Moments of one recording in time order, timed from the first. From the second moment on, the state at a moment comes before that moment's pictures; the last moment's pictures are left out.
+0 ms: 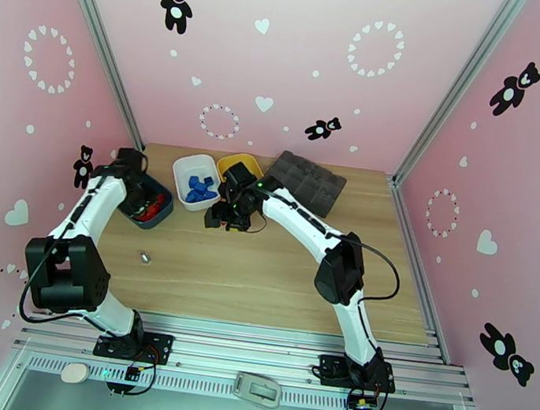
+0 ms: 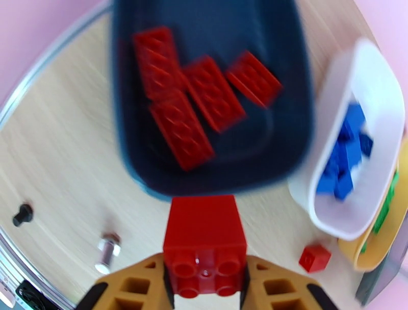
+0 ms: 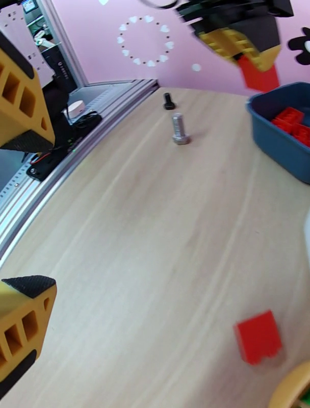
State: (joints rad) left arm 0.22 1.58 1.35 -0.98 -0.01 -0.78; right arm 0.86 2.21 2.16 -1.07 -0.43 0.59
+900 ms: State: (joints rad) left arm -0.03 1.62 1.38 -0.97 -0.02 -0.73; right arm 0.76 2.07 1.88 -1.07 -0.33 0.58
